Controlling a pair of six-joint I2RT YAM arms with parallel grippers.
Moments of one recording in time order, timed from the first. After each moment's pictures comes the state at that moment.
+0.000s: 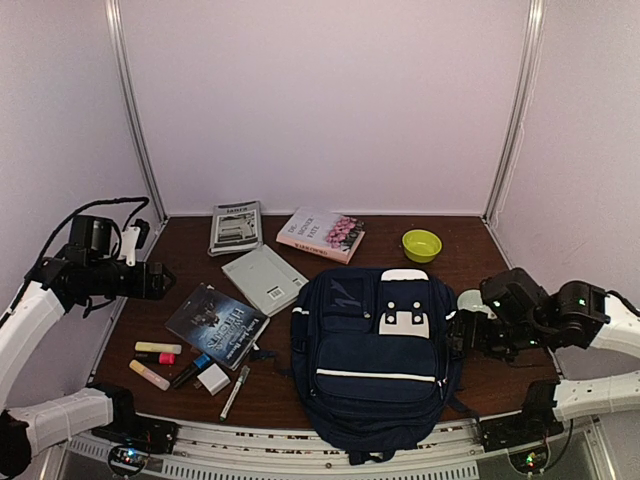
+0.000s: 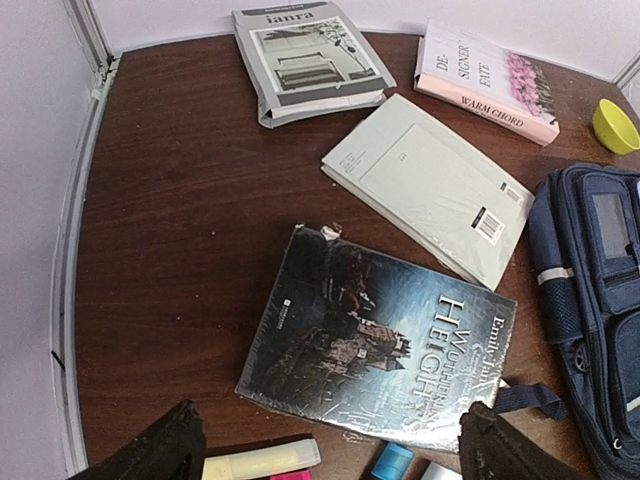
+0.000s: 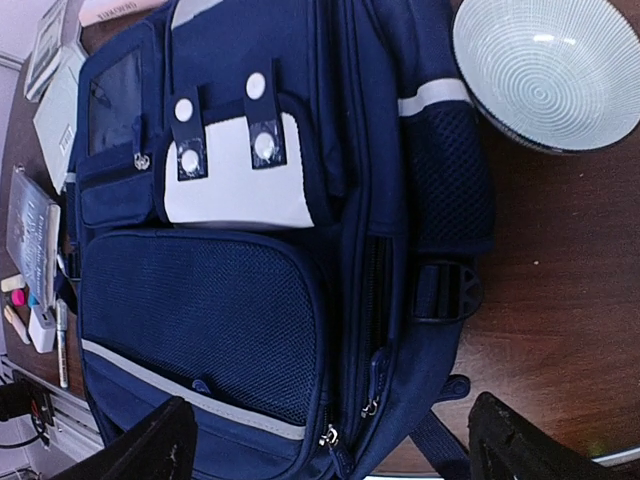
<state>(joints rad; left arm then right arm) -0.14 0.84 0.82 -0.72 0.14 -0.07 0.95 0.78 0.72 -0.93 0.26 1.09</state>
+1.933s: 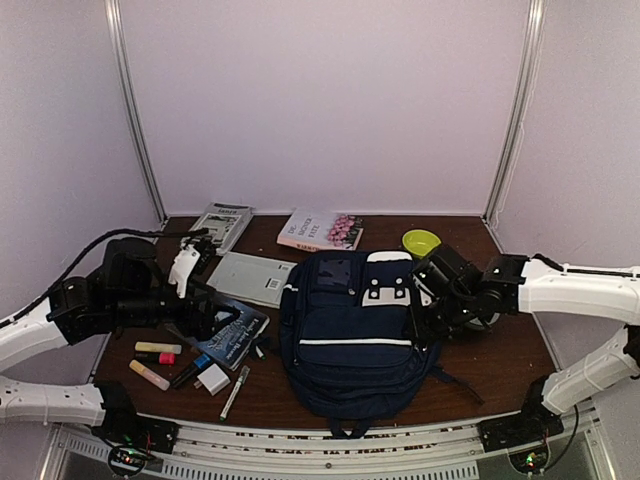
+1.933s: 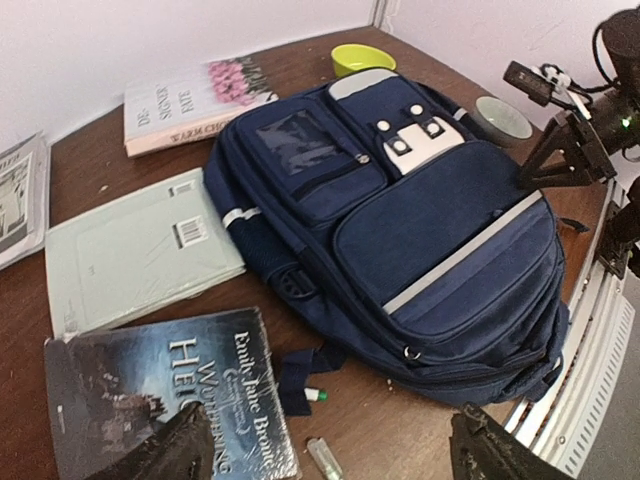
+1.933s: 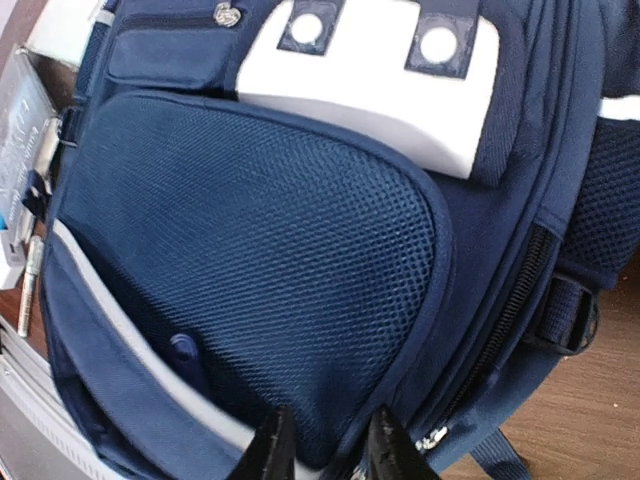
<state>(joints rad) -0.82 0.79 0.73 -0.49 0.04 -0.17 0.89 1.31 0.90 -0.67 0.07 0.71</state>
